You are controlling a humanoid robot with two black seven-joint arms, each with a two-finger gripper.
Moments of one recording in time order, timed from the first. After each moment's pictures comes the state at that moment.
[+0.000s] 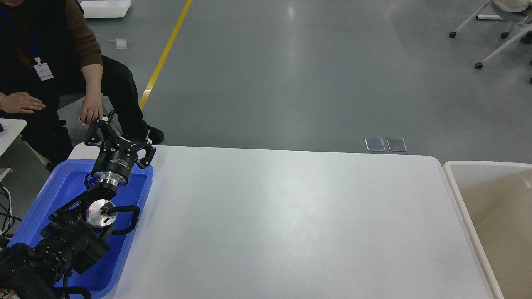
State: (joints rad) left arm -0.71 0.21 -0.75 -0.21 -0.11 -0.63 -0.56; right arm 0.73 -0.64 -0.09 0.05 0.07 -0.04 0.11
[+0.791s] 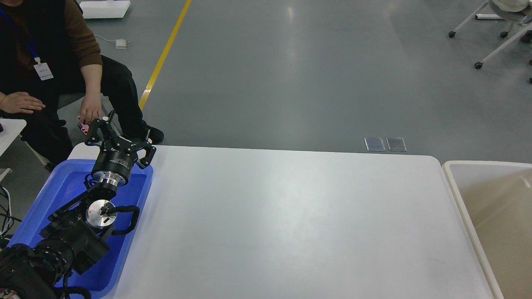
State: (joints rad) left arm -0.71 0.21 -0.75 -0.21 -0.11 -0.63 -0.56; right arm 0.66 -0.52 -0.08 0.01 0.06 -0.07 0.11
